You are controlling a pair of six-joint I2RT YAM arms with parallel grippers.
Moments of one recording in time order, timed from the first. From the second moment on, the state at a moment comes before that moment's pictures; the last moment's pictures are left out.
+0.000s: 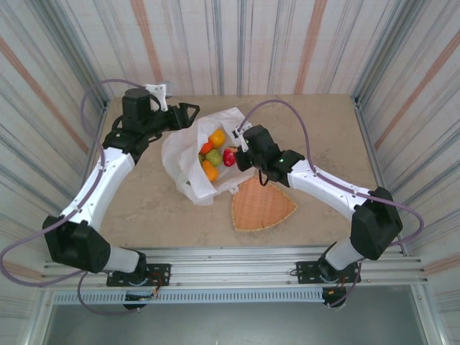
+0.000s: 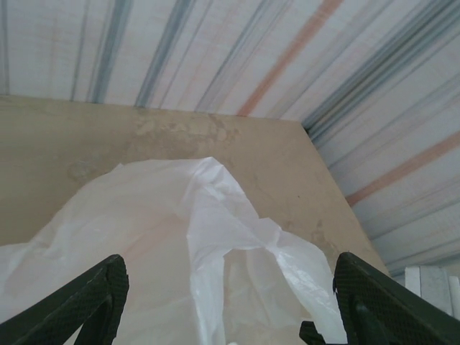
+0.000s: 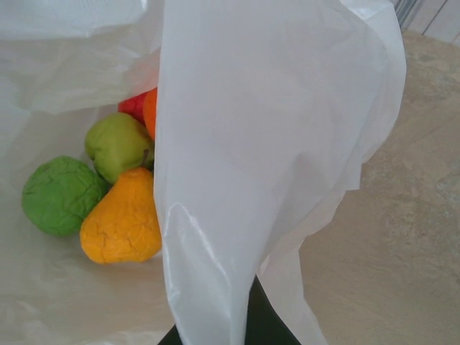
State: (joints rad) left arm -0.26 1.38 1.35 -0.35 0.37 -0.41; right arm 0.74 1.51 1.17 -0.30 0.17 0.12
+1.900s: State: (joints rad) left arm -0.73 0.97 0.86 -0.70 0.22 -0.51; right arm 0.67 1.48 1.10 -0.26 0.11 0.18
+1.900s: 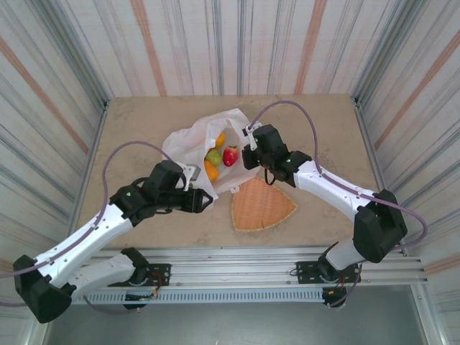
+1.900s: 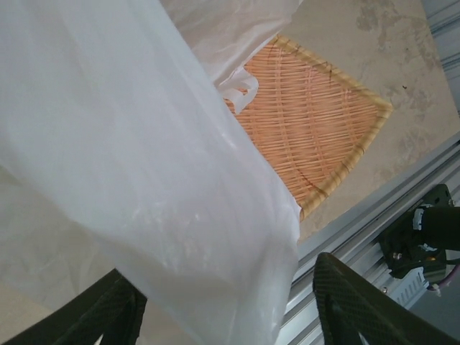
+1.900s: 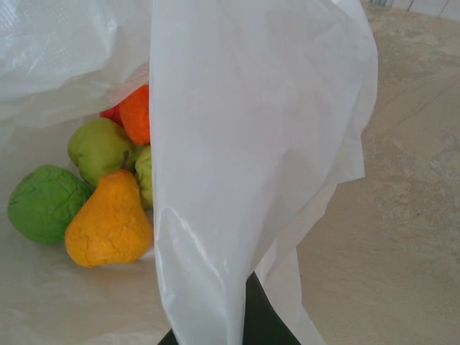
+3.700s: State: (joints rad) left arm -0.29 1.17 1.52 -0.50 0.44 -0.58; right arm 0.53 1.54 1.72 -0.37 0.05 0.15
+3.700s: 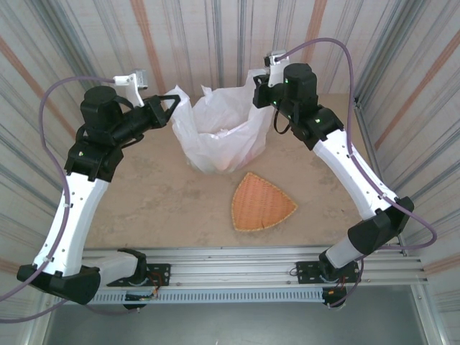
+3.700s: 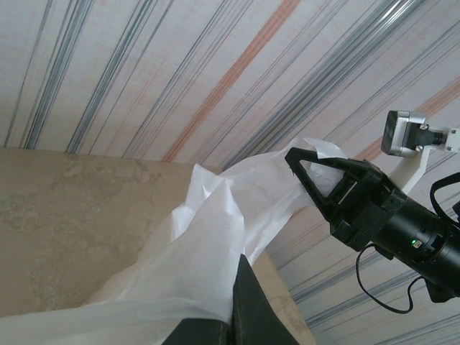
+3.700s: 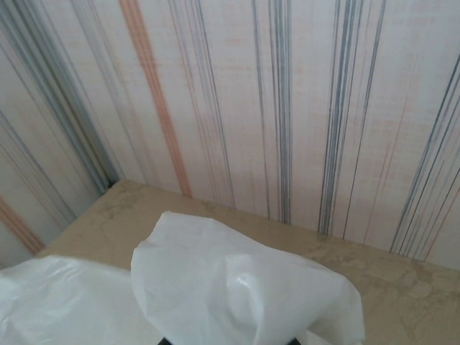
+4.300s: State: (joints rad) left arm -0.27 1.27 1.51 -0.54 0.37 -0.55; right arm 0.53 1.70 1.76 -0.46 0.00 0.15
